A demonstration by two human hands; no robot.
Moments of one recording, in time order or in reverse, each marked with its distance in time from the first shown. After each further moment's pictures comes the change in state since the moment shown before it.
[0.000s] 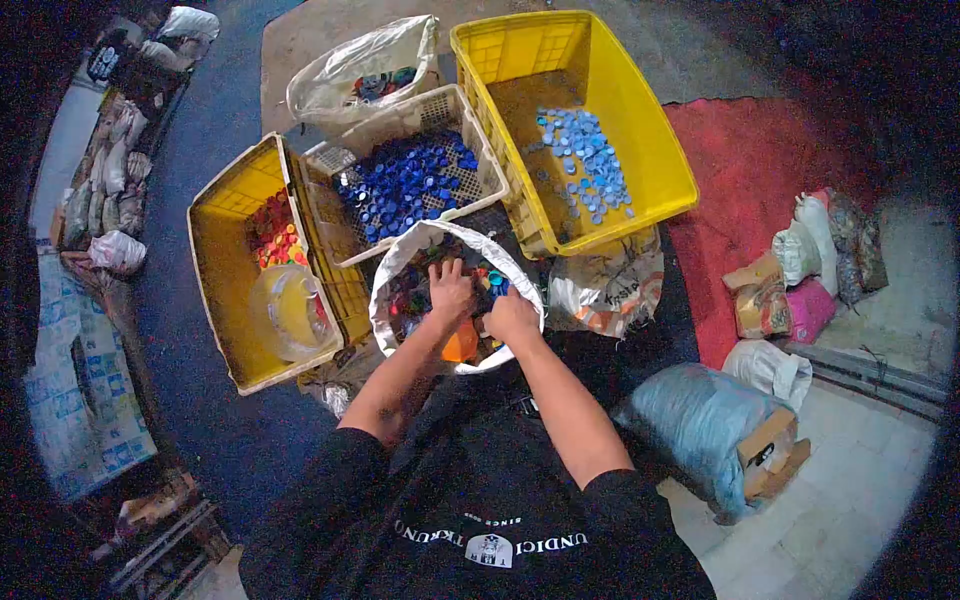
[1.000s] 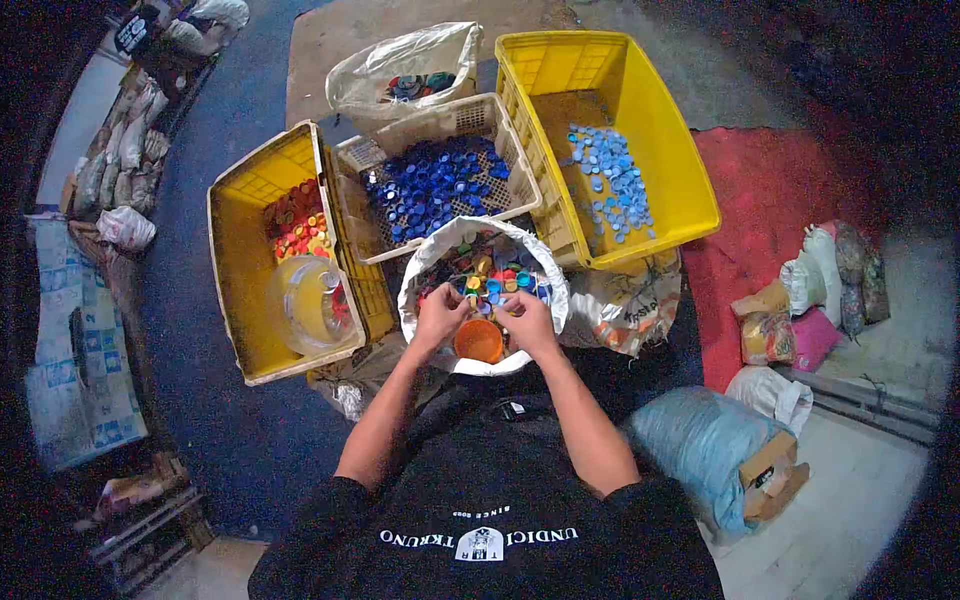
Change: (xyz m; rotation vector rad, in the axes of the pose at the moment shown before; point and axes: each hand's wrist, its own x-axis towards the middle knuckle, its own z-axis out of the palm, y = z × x) left_hand -0.060 -0.050 -0.082 -1.082 0.002 -0.454; right_hand -0.009 -0.016 0.017 0.908 0.315 -0.414
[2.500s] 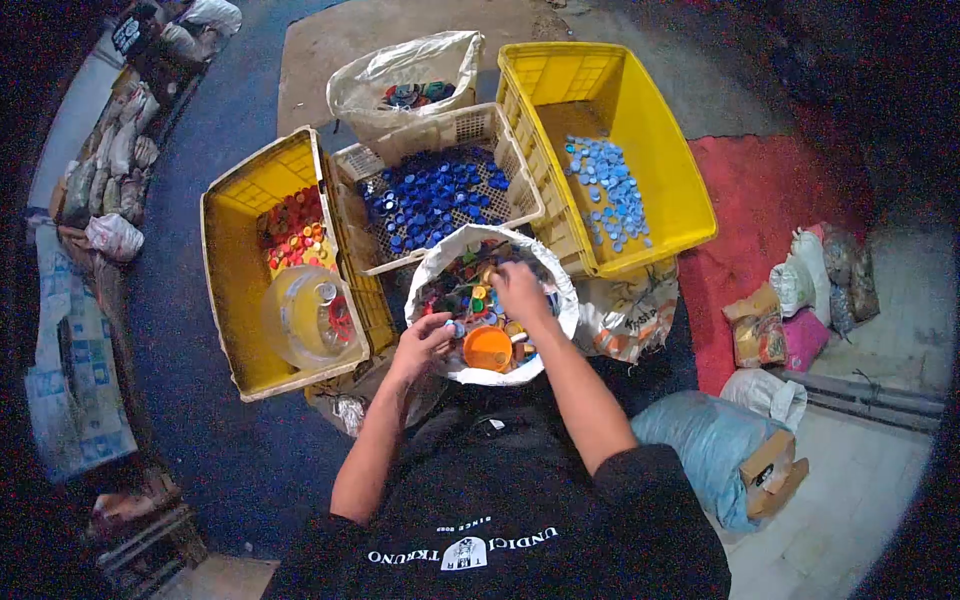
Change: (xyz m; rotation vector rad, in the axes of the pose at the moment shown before) left_hand -0.051 0.017 -0.060 -0.818 -0.192 -0.336; right_hand 0.072 0.002 0.026 -0.542 0.002 -0.116
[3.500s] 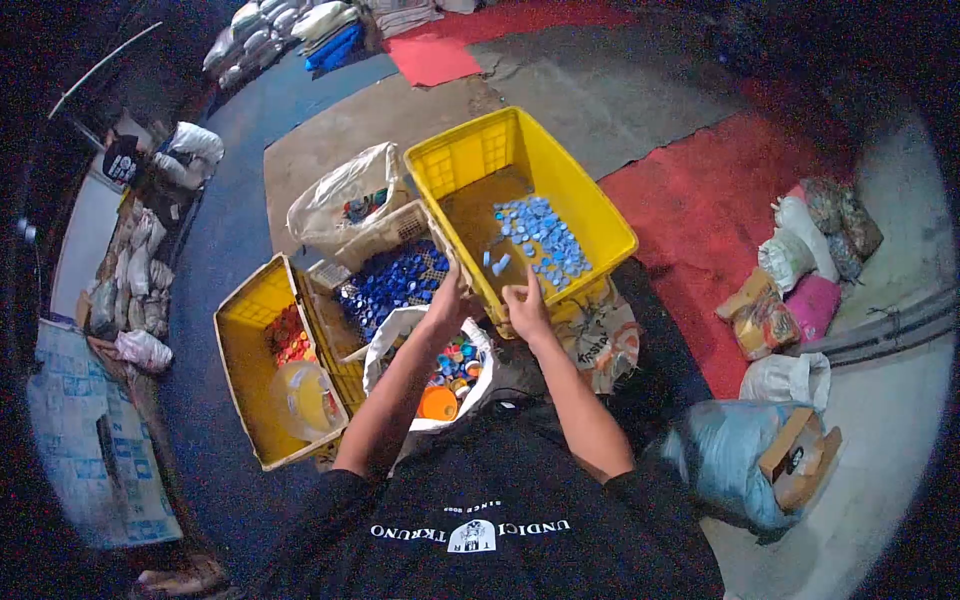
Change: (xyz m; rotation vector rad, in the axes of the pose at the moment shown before) left_hand 0.109 0.060 0.249 0.098 -0.397 0.118; right_hand -0.024 0.058 -0.190 0.826 0.350 0.339
